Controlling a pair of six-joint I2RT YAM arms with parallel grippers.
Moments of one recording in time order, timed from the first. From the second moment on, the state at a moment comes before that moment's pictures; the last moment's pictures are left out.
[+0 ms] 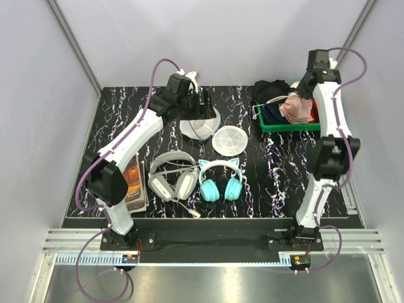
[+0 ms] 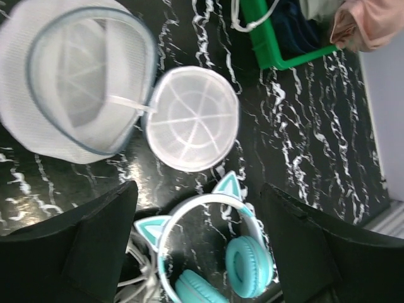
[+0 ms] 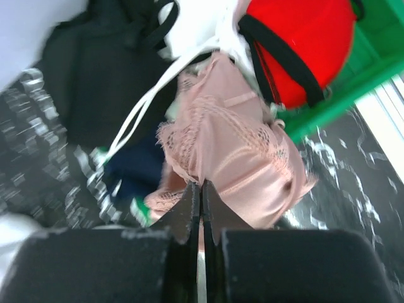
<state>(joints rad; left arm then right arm) -0.52 1.76 1.72 -0.61 0.16 -0.47 -0.07 2.11 2.18 -0.92 0.24 0.46</state>
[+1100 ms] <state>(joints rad) -0.89 1.61 1.36 -0.06 0.49 -0.38 -0.07 0.99 1.38 -1.24 -0.15 0.62</state>
